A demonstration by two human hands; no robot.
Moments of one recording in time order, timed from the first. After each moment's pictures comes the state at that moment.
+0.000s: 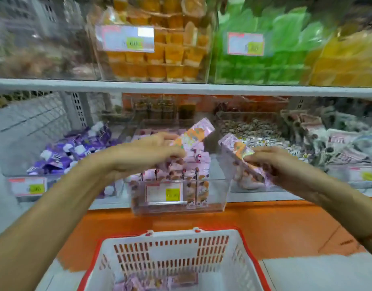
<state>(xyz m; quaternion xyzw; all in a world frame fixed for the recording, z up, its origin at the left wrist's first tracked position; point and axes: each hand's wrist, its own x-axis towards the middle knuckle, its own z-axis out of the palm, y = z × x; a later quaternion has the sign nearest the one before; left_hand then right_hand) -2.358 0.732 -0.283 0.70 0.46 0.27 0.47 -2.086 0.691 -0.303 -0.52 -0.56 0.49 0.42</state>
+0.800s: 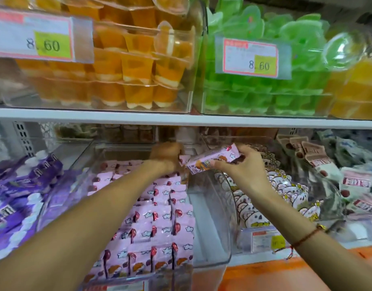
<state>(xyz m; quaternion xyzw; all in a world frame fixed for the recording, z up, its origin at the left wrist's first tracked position) -2.251 0.974 -0.329 0.84 0.52 0.15 0.04 -2.090 0.841 -0.306 -0.58 -0.57 0.18 0.56</state>
